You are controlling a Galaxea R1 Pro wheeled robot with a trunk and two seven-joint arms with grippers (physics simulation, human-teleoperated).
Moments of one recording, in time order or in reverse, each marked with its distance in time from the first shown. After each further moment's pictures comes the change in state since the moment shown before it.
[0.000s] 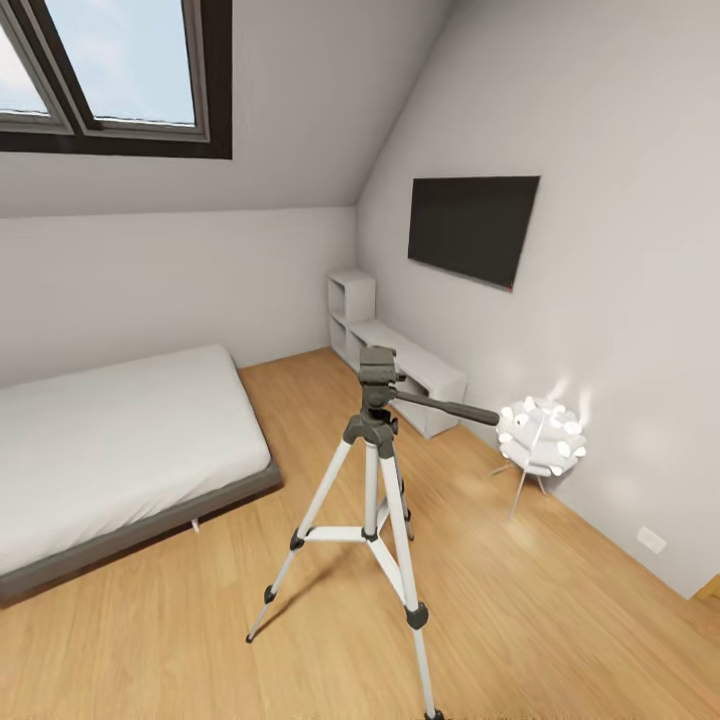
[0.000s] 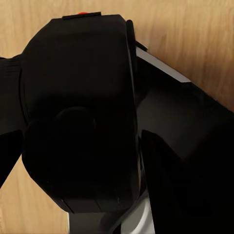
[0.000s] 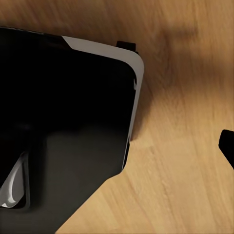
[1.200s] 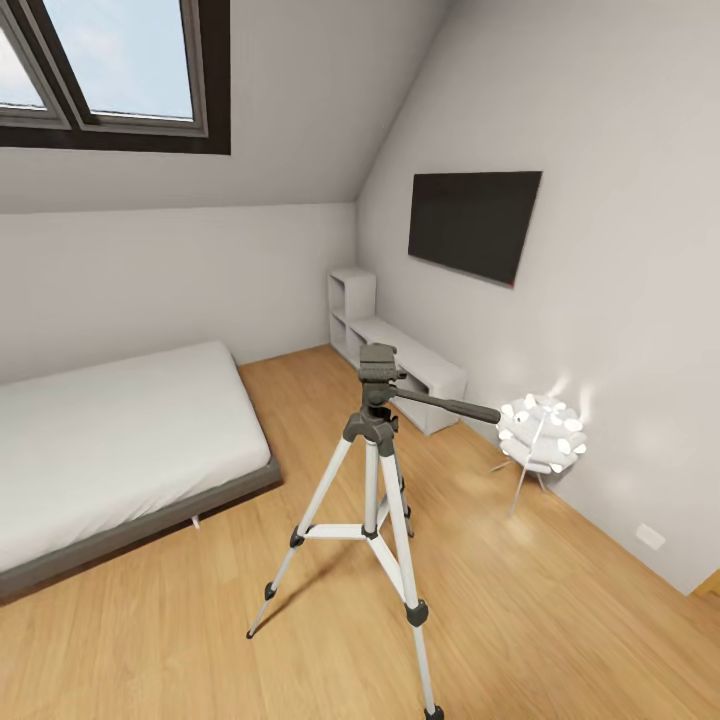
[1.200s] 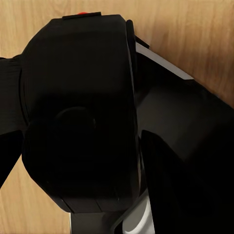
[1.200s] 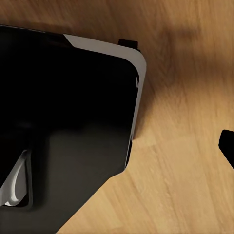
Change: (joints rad) left arm 0.000 0.000 0.000 0.000 0.000 0.000 0.000; right arm 0.000 0.001 -0.003 0.000 -0.004 -0.004 0.005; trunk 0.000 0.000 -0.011
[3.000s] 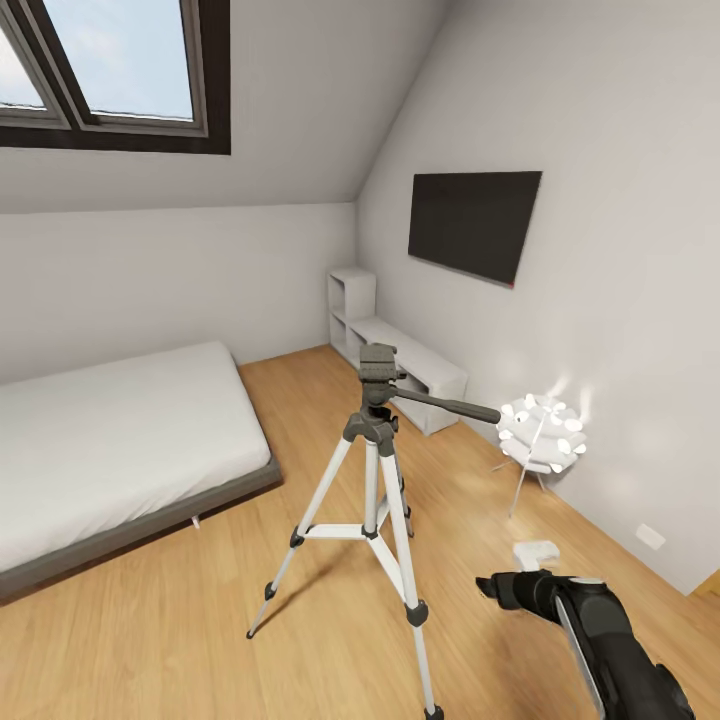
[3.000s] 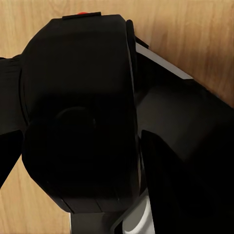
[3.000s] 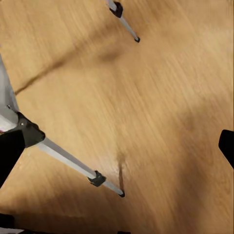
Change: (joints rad) left arm 0.000 -0.002 -0.002 0.000 -0.002 -0.001 0.000; right arm -0.057 -0.002 -0.005 -1.304 -0.102 0.774 0.270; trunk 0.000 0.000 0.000
